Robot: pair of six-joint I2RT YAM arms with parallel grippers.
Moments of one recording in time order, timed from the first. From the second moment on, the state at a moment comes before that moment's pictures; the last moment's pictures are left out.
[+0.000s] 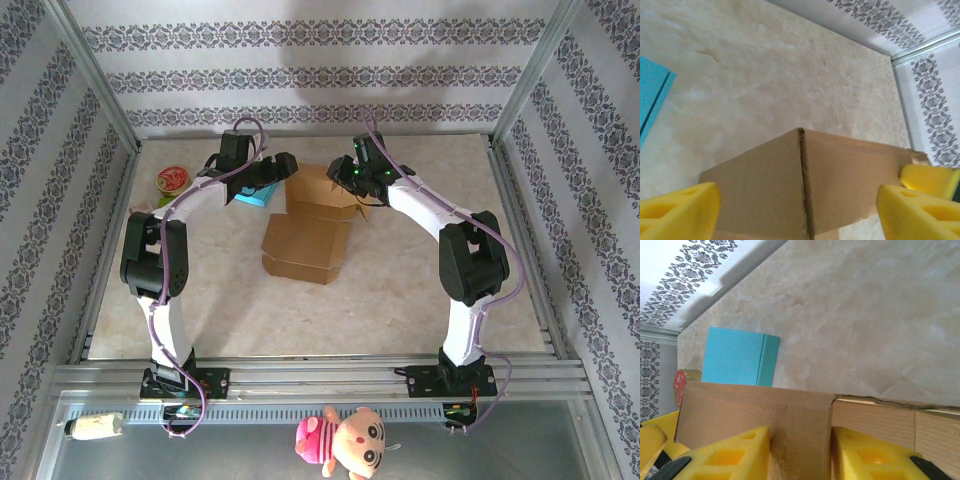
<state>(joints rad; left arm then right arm) -0.21 1.95 1.48 -0.16 0.49 -0.60 0.39 1.93 1.51 -0.28 -0.20 0.87</state>
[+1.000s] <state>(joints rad) -0.21 1.99 1.50 -0.14 0.55 -0.63 0.47 1.66 1.05 -0.26 -0.09 0.80</state>
